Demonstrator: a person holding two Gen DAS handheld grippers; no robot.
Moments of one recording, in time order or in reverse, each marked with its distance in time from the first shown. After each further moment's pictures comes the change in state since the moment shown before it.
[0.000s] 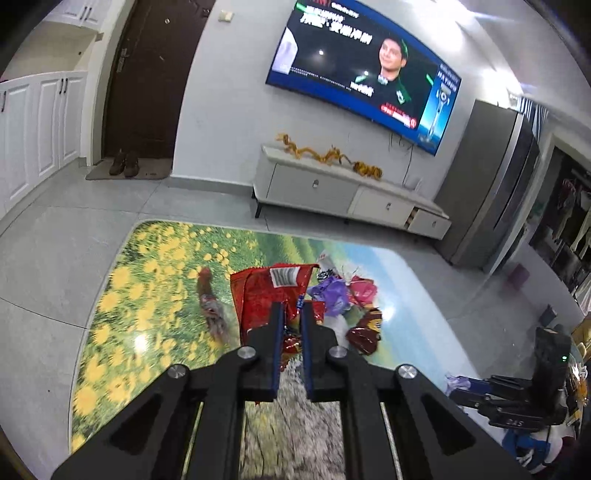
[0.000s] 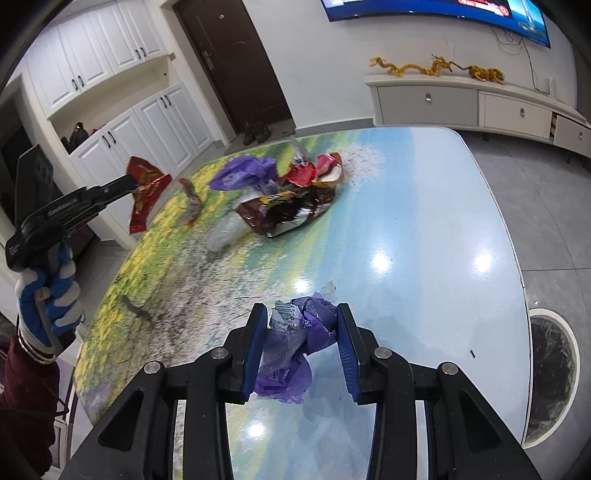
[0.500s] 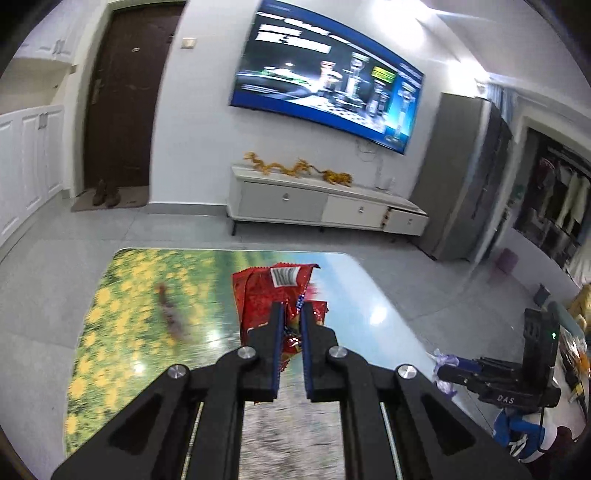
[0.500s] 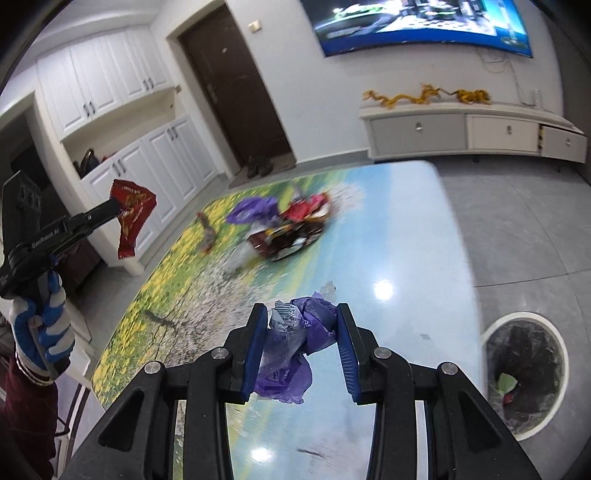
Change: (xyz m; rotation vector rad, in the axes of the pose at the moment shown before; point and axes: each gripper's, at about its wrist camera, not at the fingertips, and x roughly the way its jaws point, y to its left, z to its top) left arm -0.044 -0.093 -0.004 0.122 -0.037 -0.064; right arm -0.073 -0.026 -0.016 0.049 -0.148 -0.006
